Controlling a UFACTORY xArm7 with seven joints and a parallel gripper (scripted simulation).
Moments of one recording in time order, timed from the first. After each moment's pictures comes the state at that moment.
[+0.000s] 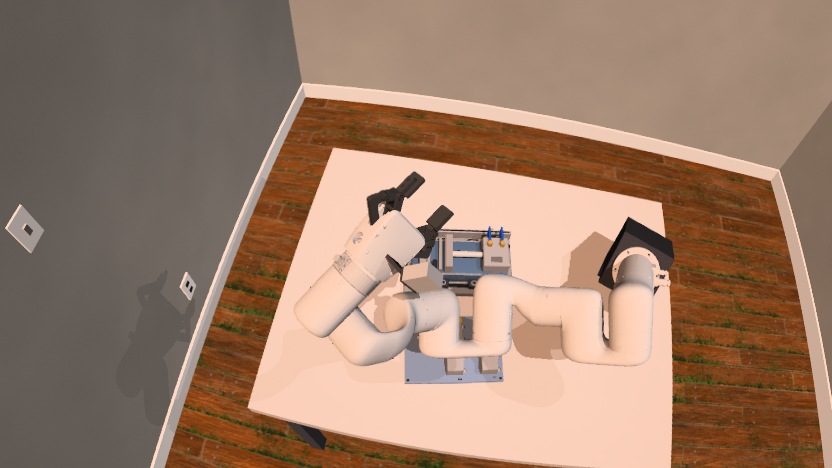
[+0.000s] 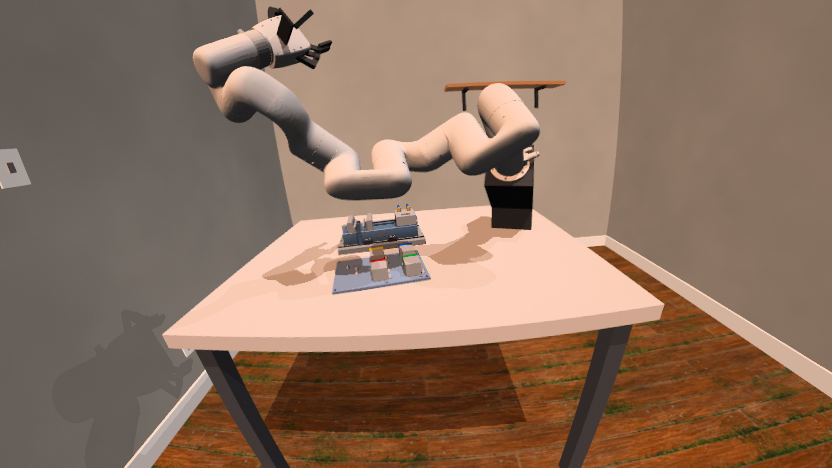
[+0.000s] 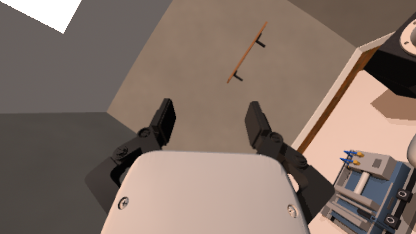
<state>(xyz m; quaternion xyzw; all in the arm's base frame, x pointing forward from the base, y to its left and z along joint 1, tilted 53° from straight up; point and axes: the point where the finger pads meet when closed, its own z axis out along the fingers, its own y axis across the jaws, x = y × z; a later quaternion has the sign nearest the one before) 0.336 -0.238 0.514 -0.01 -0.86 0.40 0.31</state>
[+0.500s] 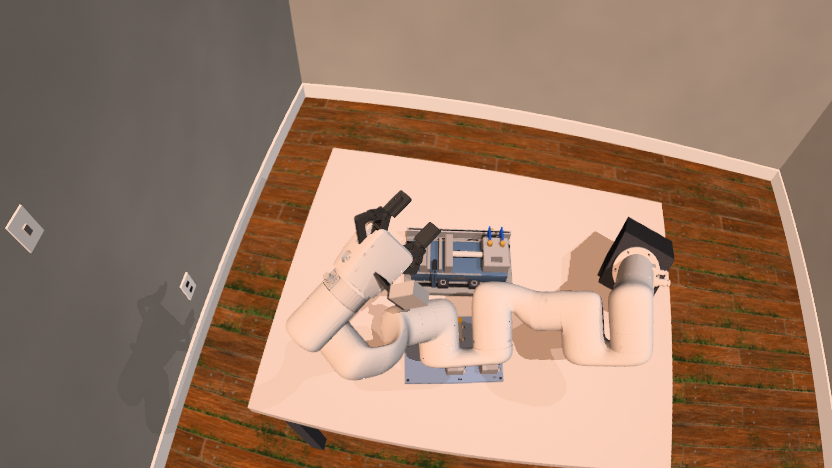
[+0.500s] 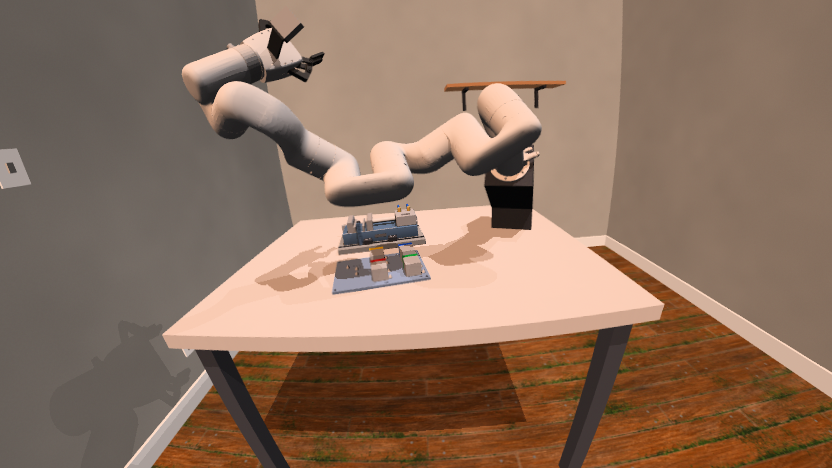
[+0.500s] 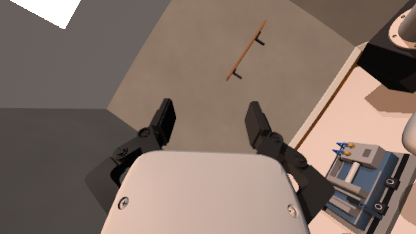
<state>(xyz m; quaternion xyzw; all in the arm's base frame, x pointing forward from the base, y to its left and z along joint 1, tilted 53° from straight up) 0.358 -0.207 0.514 -0.01 -0.86 0.40 0.31</state>
